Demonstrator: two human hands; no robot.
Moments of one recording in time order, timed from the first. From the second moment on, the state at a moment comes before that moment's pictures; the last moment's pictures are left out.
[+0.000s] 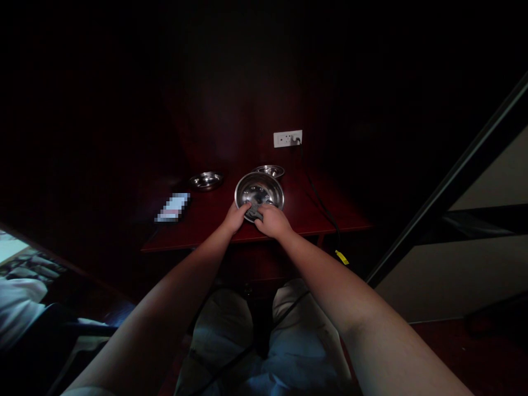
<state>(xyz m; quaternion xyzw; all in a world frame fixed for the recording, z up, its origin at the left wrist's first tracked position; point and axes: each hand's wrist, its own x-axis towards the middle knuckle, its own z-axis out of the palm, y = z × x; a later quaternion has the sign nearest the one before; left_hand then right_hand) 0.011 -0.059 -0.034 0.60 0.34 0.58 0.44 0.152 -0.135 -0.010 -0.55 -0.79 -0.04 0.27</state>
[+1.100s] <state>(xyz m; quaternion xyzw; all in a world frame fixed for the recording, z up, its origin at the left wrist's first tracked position) 0.010 -0.065 -0.028 0.62 0.31 0.55 0.47 0.152 -0.138 -0.008 -0.56 -0.78 -0.03 0.28</state>
